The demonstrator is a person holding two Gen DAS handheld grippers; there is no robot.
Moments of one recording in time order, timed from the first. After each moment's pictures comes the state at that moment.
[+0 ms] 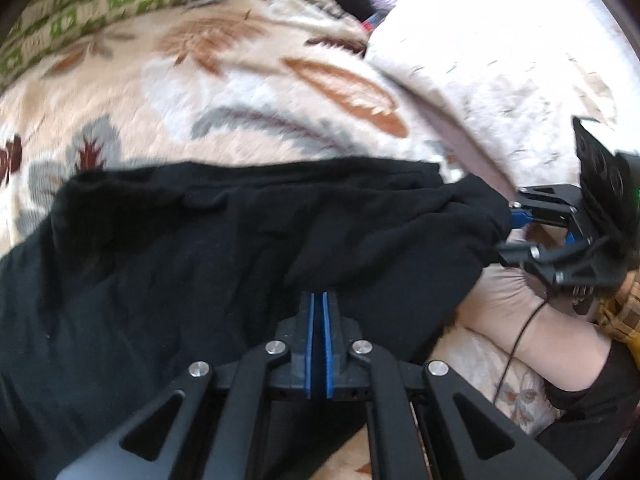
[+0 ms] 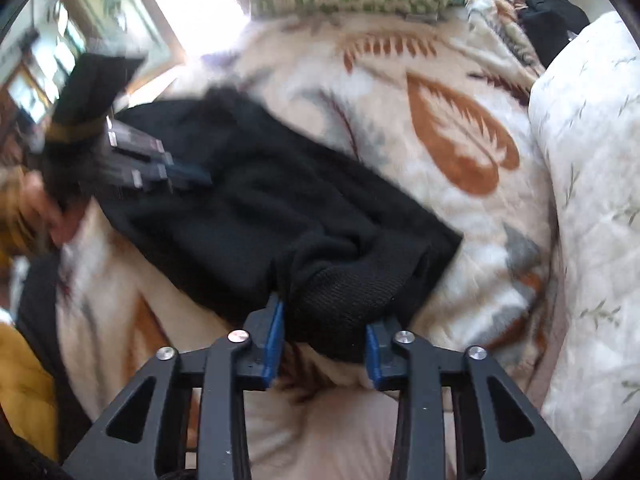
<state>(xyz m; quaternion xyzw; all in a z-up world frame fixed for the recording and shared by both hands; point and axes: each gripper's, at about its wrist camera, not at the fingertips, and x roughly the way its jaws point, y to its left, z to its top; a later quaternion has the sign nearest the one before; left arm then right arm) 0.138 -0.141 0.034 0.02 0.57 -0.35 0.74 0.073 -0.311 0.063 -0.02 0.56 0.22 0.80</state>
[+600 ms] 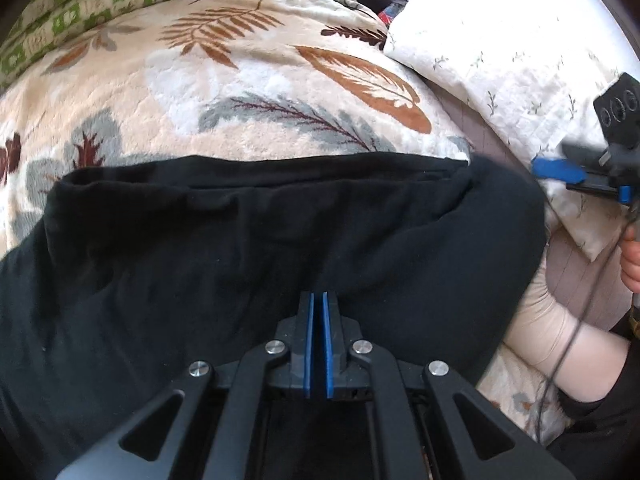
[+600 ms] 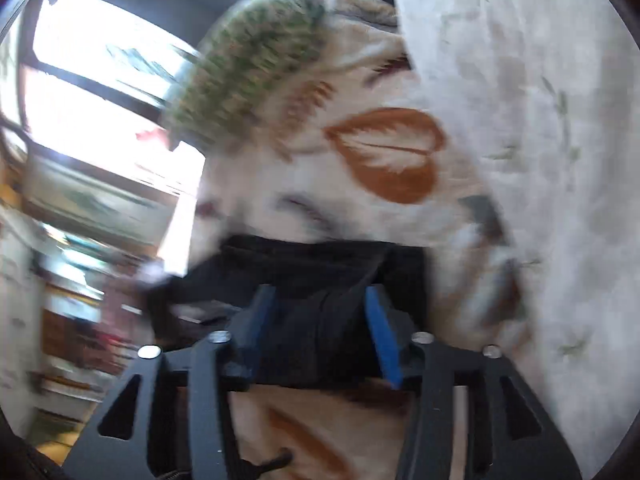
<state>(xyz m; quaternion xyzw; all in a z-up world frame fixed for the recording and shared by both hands) 0.148 -0.150 0.012 0.05 0.58 -0.32 0.75 0.094 -0.375 0.091 0.25 0.56 0.09 0.79</state>
